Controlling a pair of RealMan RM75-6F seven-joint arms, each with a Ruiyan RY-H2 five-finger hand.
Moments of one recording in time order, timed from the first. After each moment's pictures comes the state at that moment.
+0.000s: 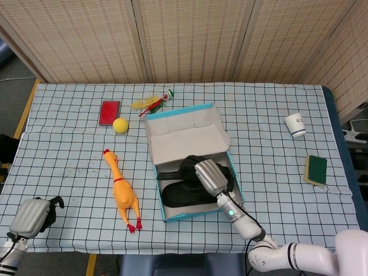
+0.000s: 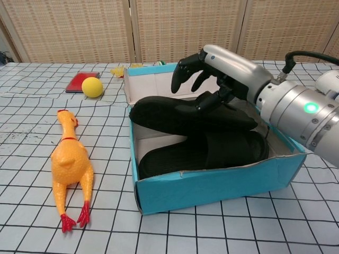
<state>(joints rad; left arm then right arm) -0.17 -1.11 0.05 -1.61 1.52 1.31 0.07 0.67 -1.68 0.20 -1.57 -1.37 1.12 0.00</state>
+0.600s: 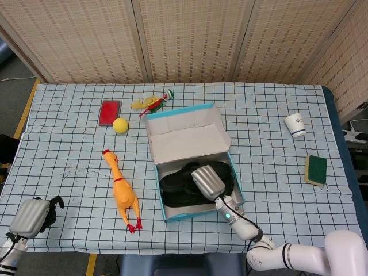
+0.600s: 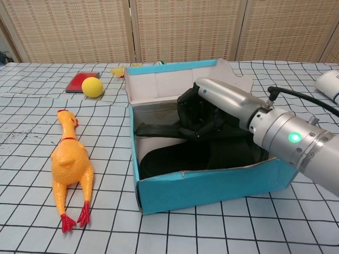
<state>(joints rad) -0.17 -1.11 0.05 -1.62 1.52 1.31 0.06 0.67 -1.75 0.15 -1.44 -1.38 1.09 -0.08</state>
